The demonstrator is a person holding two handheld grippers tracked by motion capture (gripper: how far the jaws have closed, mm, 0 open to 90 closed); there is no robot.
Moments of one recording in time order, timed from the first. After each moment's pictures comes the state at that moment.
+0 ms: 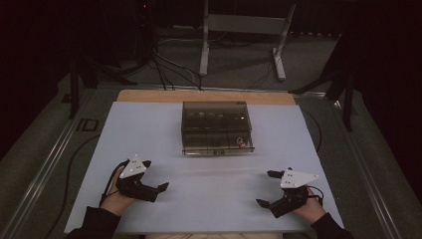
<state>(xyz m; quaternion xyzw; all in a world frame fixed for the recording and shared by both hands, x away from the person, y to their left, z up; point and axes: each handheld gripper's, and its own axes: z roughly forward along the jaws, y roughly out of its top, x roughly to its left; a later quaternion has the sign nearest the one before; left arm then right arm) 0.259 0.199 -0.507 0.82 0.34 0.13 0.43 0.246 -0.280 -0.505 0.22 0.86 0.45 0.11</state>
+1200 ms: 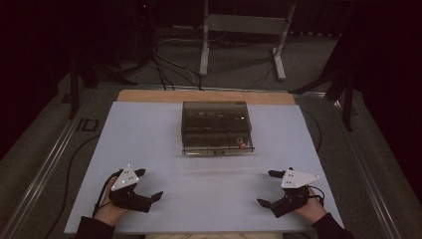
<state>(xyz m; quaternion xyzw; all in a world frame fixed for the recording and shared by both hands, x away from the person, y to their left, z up) 0.237 0.213 -0.515 0.82 0.34 0.14 0.44 0.246 -0.283 -0.505 0.22 0.86 0.44 0.11</state>
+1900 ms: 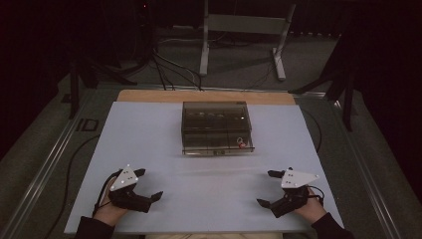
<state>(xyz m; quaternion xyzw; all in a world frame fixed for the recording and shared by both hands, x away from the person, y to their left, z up) 0.237 0.214 -0.515 0.82 0.34 0.14 0.45 0.246 -0.282 -0.504 0.22 0.86 0.45 0.11</state>
